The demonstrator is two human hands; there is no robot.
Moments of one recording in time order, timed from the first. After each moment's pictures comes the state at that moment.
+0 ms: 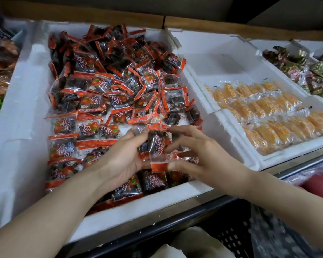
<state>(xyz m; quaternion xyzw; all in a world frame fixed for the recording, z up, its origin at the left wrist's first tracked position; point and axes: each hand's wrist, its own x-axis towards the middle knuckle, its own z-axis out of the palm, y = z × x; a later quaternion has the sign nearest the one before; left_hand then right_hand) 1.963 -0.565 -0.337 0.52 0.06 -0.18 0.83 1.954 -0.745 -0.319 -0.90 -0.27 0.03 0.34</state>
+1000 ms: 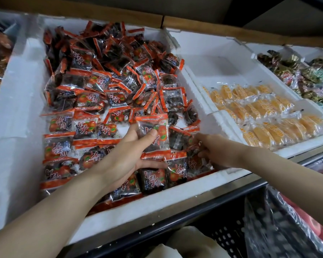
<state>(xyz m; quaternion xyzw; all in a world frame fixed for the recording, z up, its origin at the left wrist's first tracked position) 1.963 -0.563 -0.342 0.59 -0.02 -0.17 0.79 2.001 -0.778 -0.329 -0.98 -0.11 0.17 0.03</state>
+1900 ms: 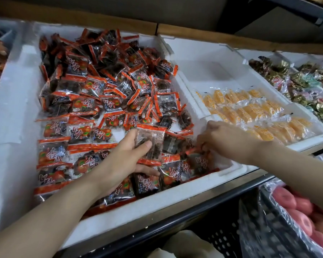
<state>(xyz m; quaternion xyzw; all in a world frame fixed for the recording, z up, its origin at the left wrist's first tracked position) 1.962 -0.560 -0.347 0.68 -0.05 -0.17 0.72 2.008 -0.813 -0.307 -0.95 -0.28 0.00 -0.13</state>
